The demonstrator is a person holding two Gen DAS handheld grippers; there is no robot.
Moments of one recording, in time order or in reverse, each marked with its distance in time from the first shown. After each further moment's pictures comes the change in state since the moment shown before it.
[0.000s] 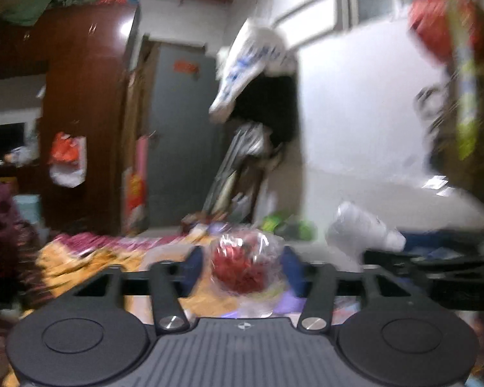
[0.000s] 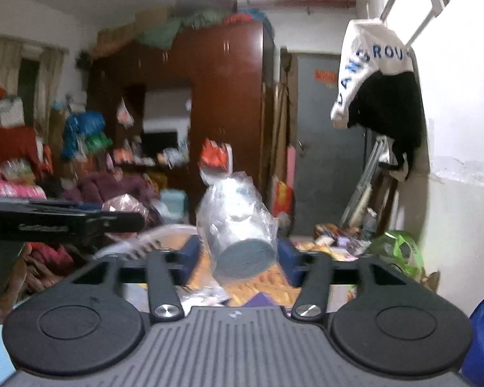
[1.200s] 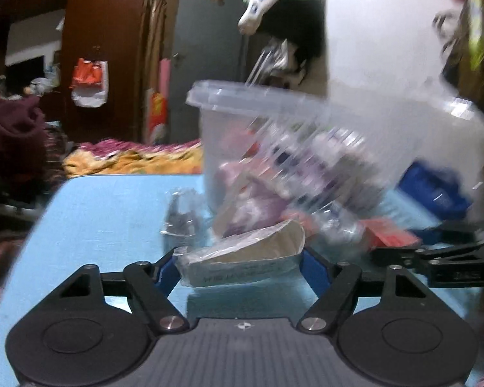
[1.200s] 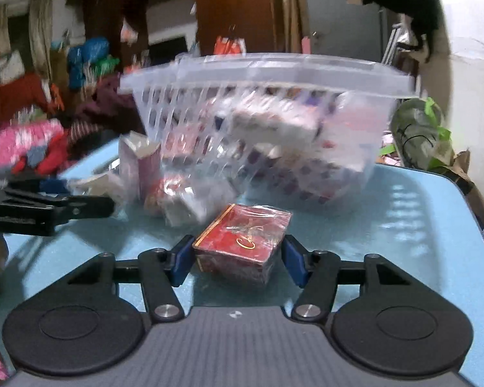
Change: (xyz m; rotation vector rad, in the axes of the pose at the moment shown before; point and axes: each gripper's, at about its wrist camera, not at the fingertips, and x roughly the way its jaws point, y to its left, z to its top) left arm -0.074 0.029 -0.130 -0.080 0.224 0.007; right arm -0.026 0.025 -0.127 0.124 0.343 0.106
